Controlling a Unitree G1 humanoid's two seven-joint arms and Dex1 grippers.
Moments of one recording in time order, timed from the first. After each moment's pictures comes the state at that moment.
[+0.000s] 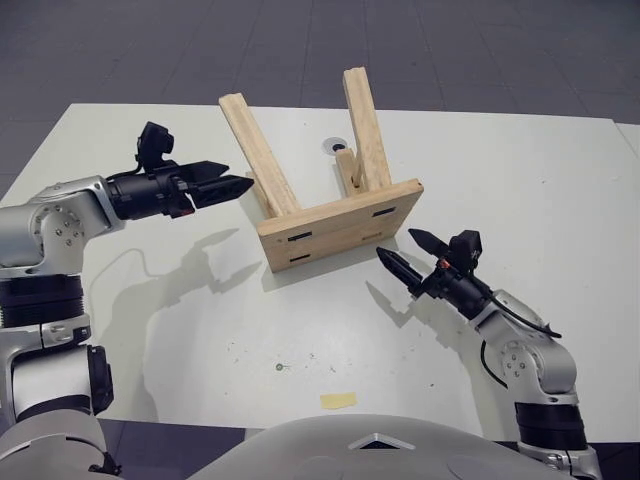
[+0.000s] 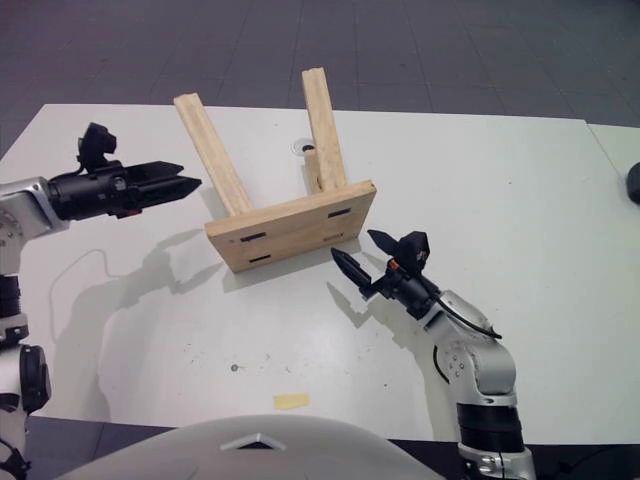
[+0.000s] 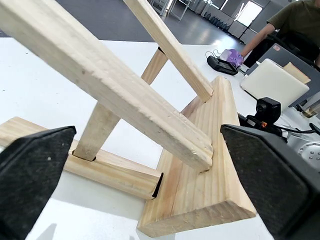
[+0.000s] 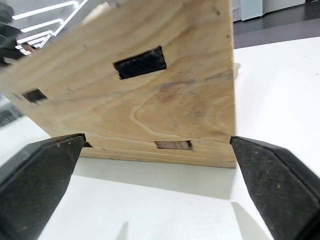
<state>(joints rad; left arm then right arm) -0.48 0.74 0.15 0.10 -0.69 0.94 -1.01 0.11 -0.33 -0.04 -0.19 0.47 0.31 0.66</state>
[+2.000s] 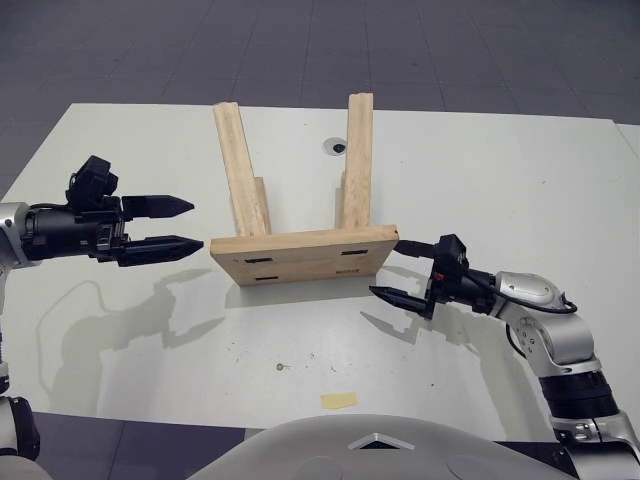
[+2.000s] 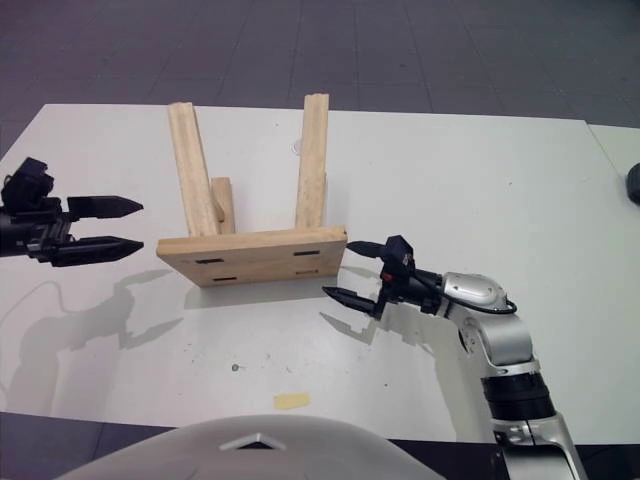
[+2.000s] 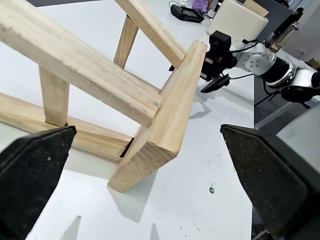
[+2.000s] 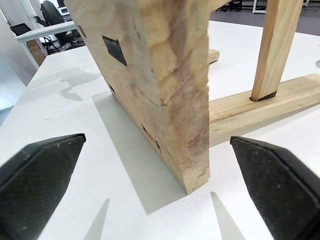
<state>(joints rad) -0.22 1.01 0.20 -0.03 -0.65 0.80 -1.42 -0.01 -0.56 0.05 -0.15 0.47 0.35 1.04</state>
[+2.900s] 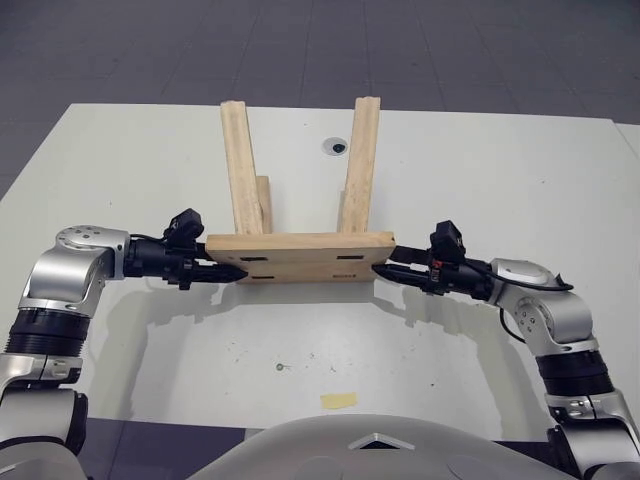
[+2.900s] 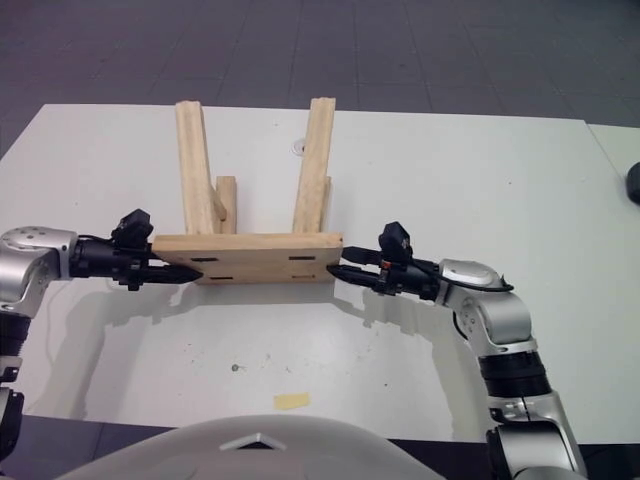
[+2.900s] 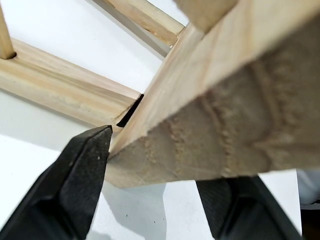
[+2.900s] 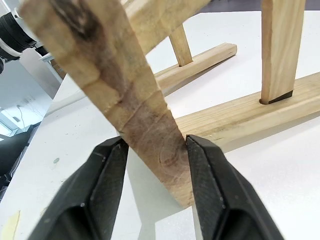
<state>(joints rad) -0.31 0.84 -0.09 0.19 -0.43 0.61 -1.39 -0.11 -0.55 0.06 -0.10 0.55 0.55 1.09</state>
